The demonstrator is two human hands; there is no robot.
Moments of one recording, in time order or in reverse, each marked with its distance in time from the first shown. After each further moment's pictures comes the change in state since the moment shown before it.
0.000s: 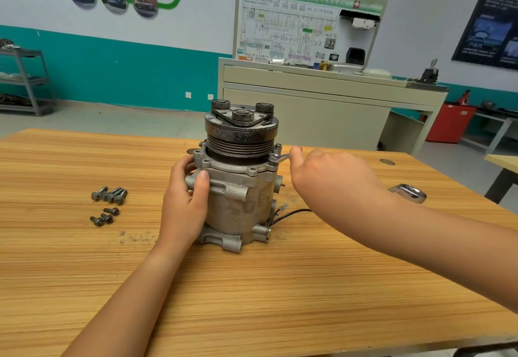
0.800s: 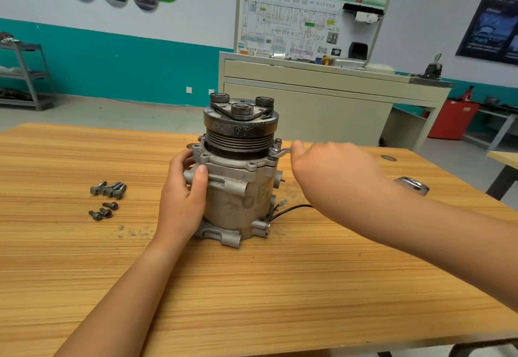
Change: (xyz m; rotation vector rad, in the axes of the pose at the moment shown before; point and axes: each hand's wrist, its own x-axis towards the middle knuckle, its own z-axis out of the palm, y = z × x) left_hand 0.001 -0.002 -0.001 0.008 0.000 0.010; right_hand -0.003 0.002 -0.009 0.096 -0.045 0.036
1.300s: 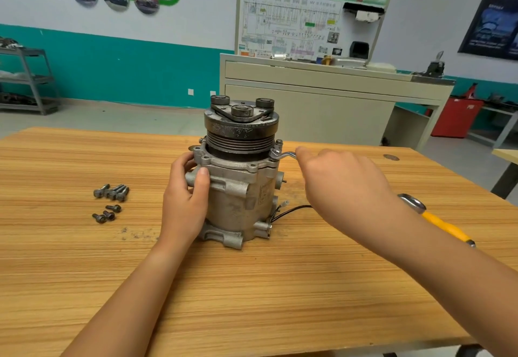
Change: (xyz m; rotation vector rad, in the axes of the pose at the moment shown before) left_hand -0.002 0.000 0.002 -0.023 0.015 -0.015; right_hand -0.003 -0.003 0.015 0.204 0.102 0.137
